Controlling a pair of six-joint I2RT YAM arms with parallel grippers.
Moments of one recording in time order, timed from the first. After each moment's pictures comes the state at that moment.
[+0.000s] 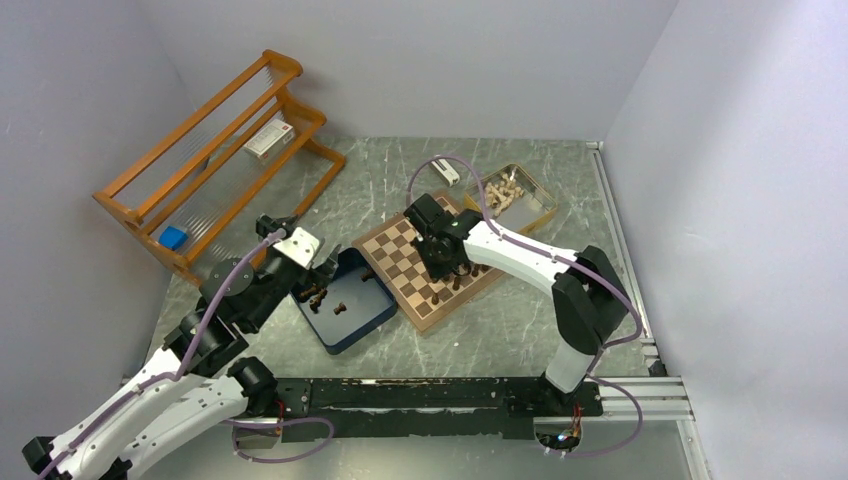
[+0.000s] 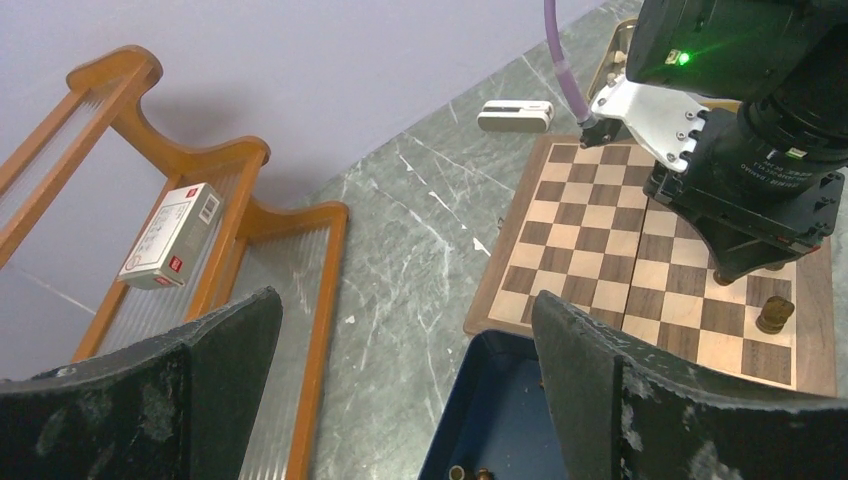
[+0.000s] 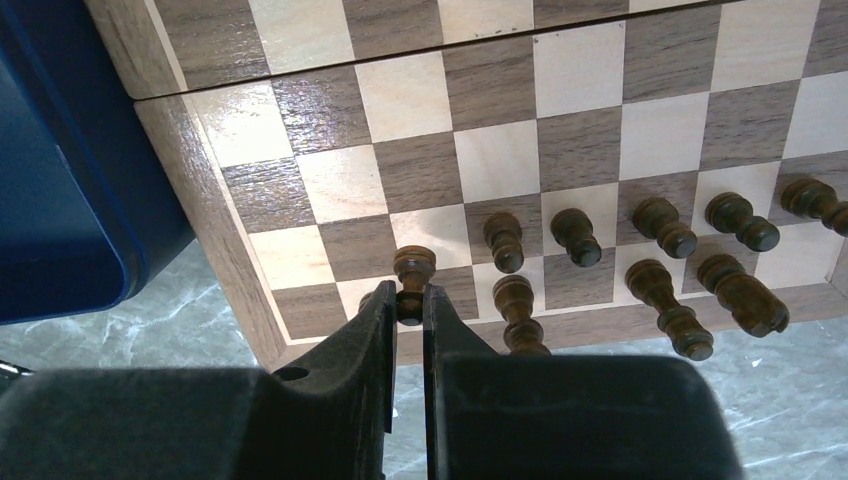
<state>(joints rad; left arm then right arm) -0.78 0.53 0.68 -0.16 -0.30 0.32 0.79 1.71 1.26 -0.74 0.10 0.26</state>
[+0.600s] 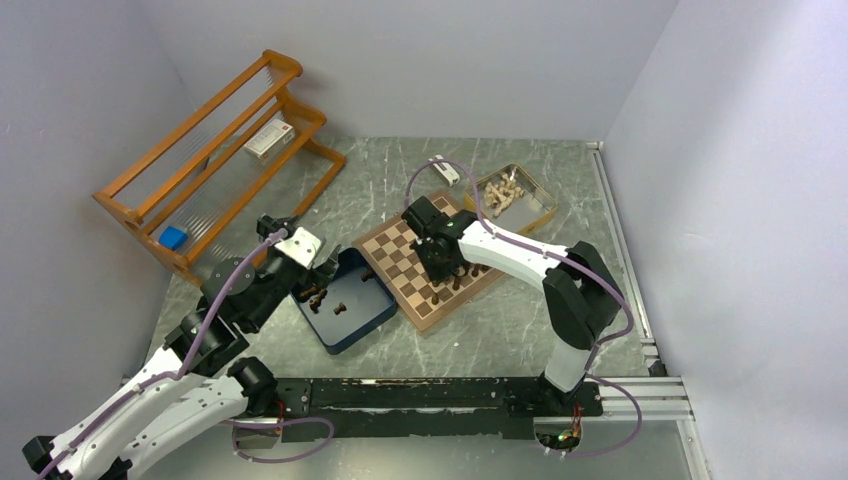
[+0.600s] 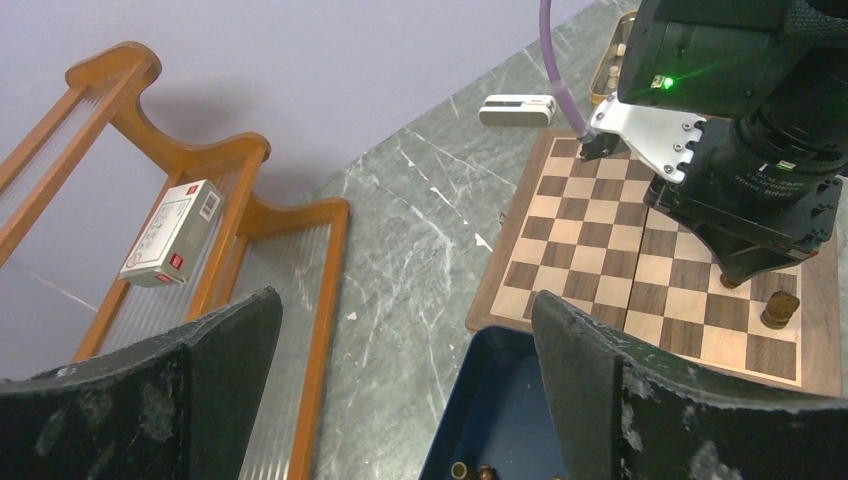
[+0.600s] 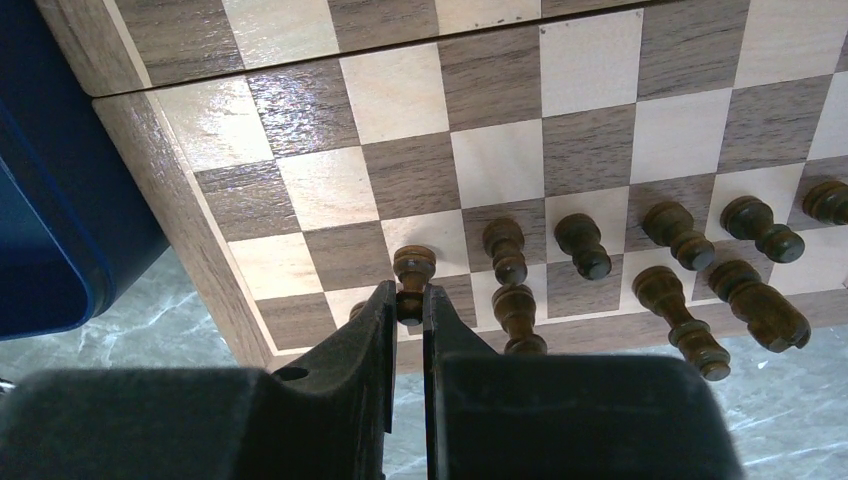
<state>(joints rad) -0.78 0.54 0.68 -0.17 -0.30 0.33 0.79 1.75 1.27 -0.75 0.10 0.26</state>
